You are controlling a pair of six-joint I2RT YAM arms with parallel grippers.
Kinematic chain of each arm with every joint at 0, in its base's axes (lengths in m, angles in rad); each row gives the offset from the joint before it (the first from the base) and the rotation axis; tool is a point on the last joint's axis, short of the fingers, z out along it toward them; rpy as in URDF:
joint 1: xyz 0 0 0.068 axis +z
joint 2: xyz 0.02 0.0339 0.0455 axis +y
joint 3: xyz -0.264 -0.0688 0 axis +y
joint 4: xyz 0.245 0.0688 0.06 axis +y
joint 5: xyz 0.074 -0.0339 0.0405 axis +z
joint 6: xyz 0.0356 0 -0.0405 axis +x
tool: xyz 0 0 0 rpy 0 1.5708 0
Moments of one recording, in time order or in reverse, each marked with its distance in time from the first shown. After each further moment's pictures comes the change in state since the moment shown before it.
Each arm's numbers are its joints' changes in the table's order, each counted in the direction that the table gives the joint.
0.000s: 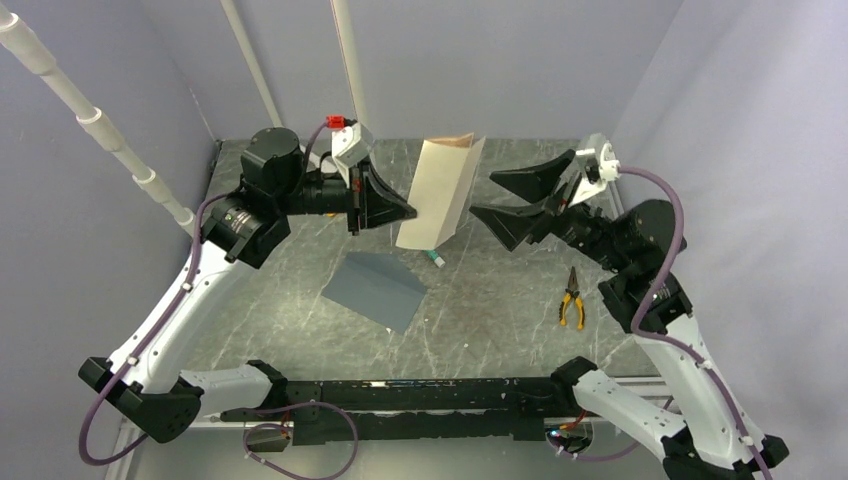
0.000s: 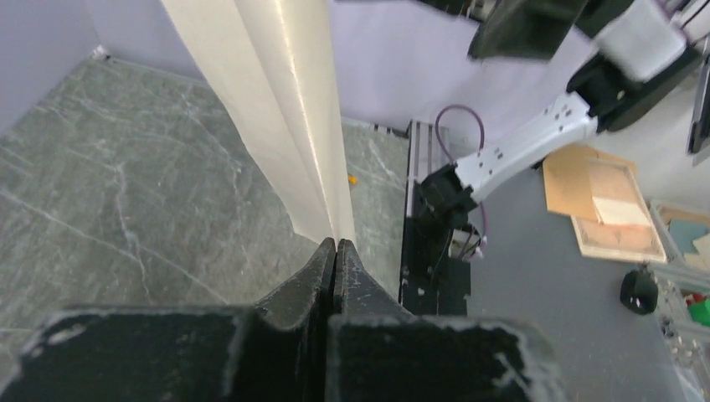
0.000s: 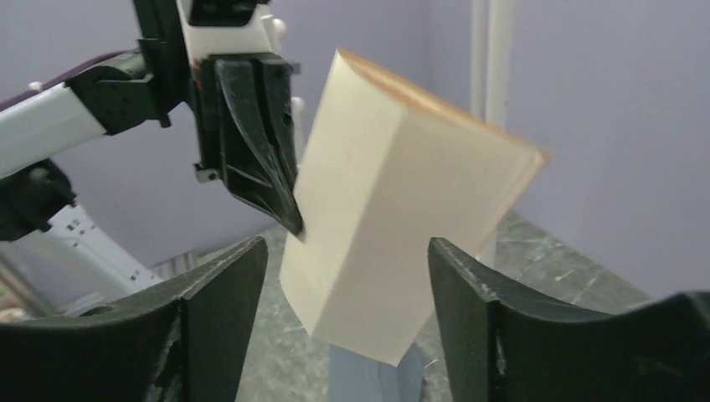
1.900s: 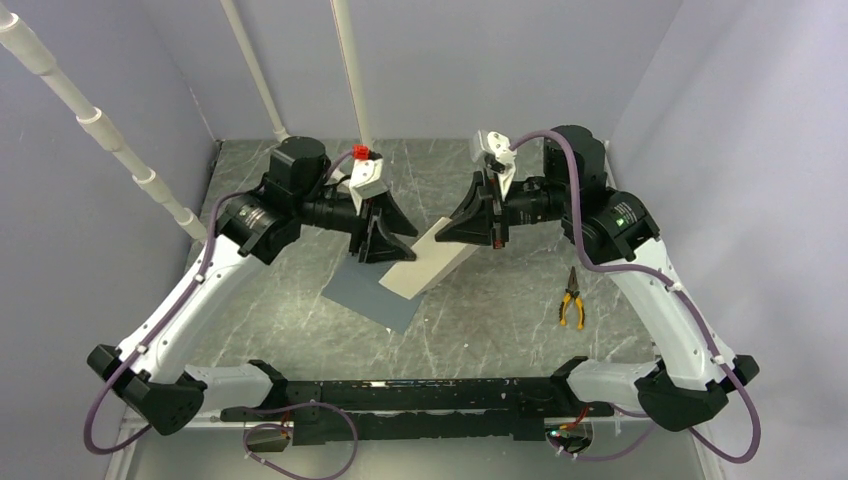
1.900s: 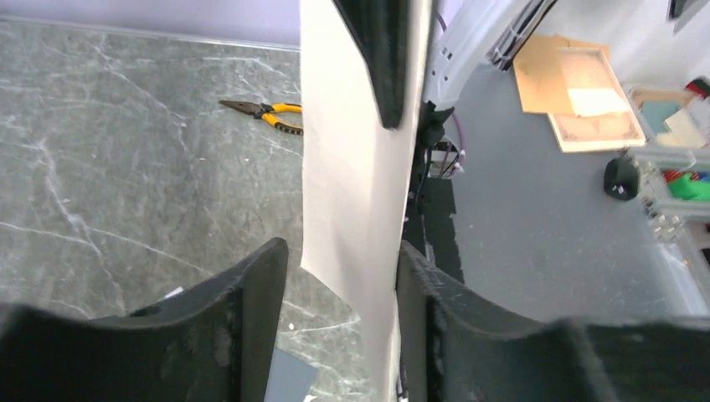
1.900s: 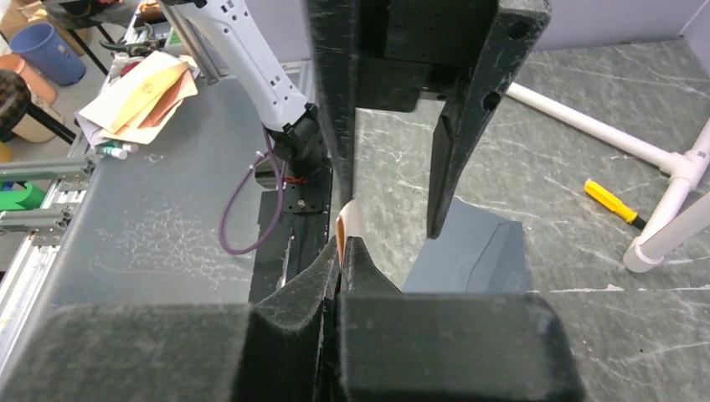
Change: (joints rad) left arm -0.027 0.027 0.014 0.292 -0.152 0.356; right arm 0.088 0.432 -0.487 0.679 0.518 -0.423
